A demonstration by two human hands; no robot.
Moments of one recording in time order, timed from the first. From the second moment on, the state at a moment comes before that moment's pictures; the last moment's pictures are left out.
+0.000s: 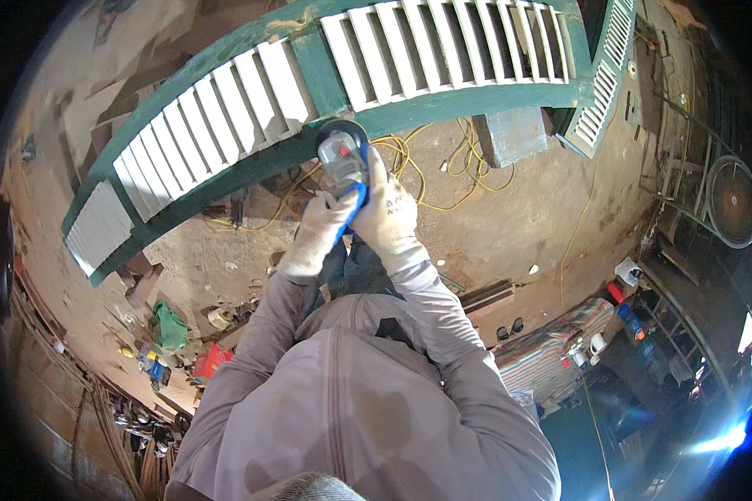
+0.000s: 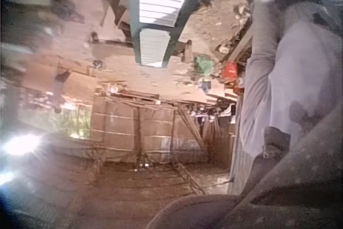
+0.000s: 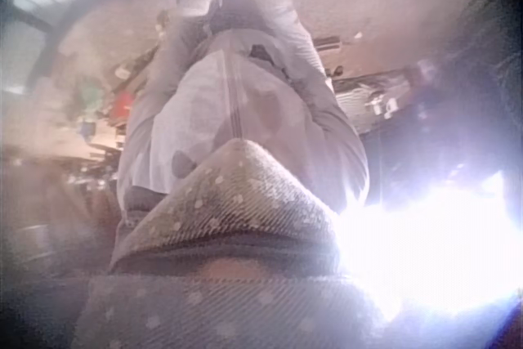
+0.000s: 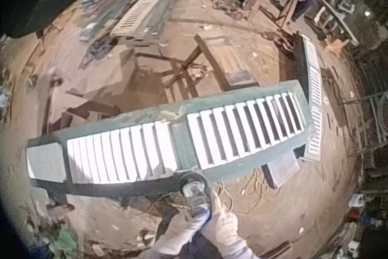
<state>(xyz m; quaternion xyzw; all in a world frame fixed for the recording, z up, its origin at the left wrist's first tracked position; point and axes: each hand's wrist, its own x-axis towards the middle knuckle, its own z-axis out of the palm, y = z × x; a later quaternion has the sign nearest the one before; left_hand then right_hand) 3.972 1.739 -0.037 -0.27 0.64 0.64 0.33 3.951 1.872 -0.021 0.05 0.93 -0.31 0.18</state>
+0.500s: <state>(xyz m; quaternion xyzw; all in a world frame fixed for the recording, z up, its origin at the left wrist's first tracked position) 3.971 1.741 -0.055 -0.21 0.70 0.60 0.32 3.936 1.873 -0.014 0.06 0.93 -0.31 0.20</state>
